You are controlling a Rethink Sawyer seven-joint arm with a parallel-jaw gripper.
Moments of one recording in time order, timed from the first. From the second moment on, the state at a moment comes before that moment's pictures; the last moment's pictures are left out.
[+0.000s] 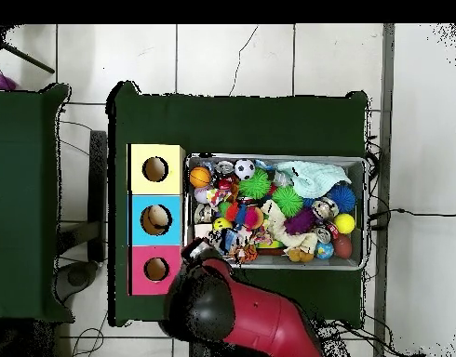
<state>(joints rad) -0.18 -1.09 -0.05 2.16 0.12 0.39 2.19</state>
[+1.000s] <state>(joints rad) 0.07 -1.03 -0.18 2.14 0.27 0.43 2.23</state>
